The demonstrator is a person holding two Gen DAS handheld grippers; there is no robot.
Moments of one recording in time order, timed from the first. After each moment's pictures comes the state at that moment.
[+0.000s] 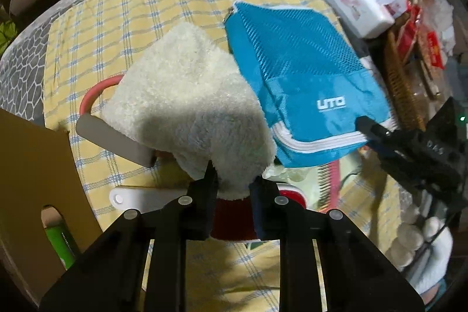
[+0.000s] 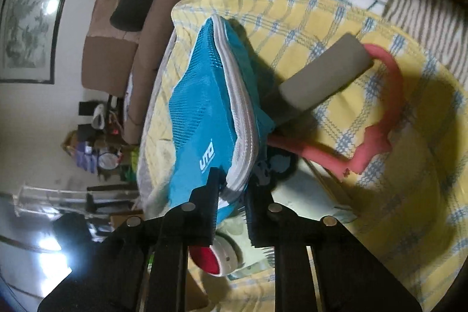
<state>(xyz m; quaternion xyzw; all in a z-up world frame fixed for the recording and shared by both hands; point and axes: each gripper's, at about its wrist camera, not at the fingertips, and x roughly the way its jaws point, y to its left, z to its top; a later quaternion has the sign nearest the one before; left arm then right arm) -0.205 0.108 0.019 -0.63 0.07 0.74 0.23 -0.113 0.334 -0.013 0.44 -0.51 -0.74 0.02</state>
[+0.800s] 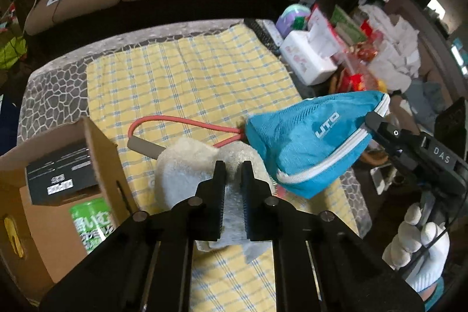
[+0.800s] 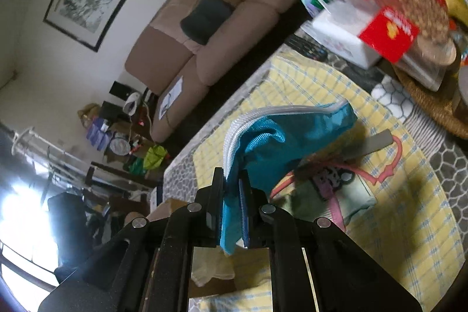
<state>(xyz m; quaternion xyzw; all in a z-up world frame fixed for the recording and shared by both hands) -0.162 0.046 0.185 -0.55 0.01 0.79 0.28 -0.067 0.270 0.187 0.36 -0.39 -0.85 0.06</state>
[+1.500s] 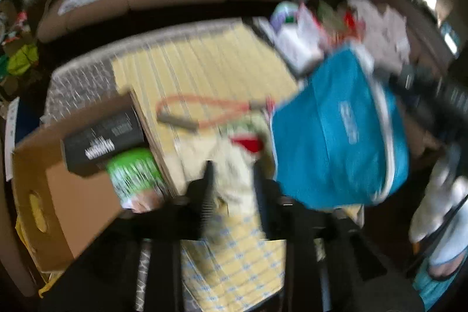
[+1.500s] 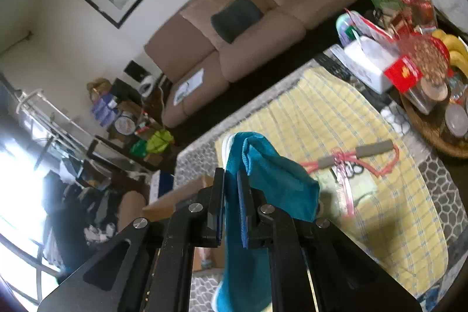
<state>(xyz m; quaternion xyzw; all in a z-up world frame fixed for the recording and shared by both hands) -0.090 -0.021 0.213 -0.54 0.05 0.79 0.29 -0.024 0.196 0.270 0.36 -0.31 -0.88 0.08</state>
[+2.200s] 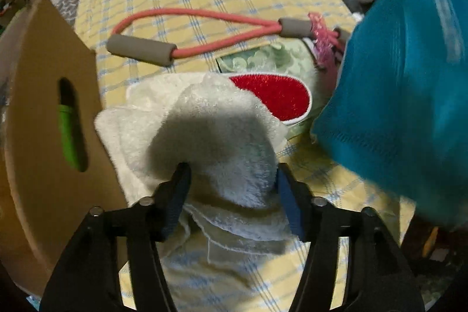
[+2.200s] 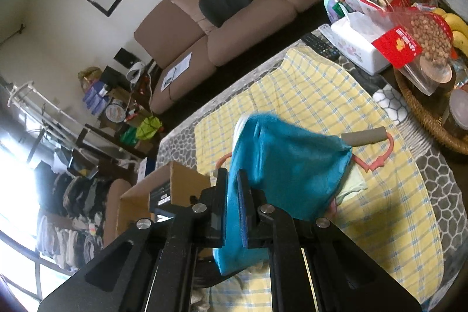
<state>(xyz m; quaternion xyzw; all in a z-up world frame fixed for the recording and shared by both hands) -0.109 0.070 0.014 -0.63 0.09 0.74 0.20 -0.038 0.235 0.205 0.39 -0.31 -0.86 0.08</state>
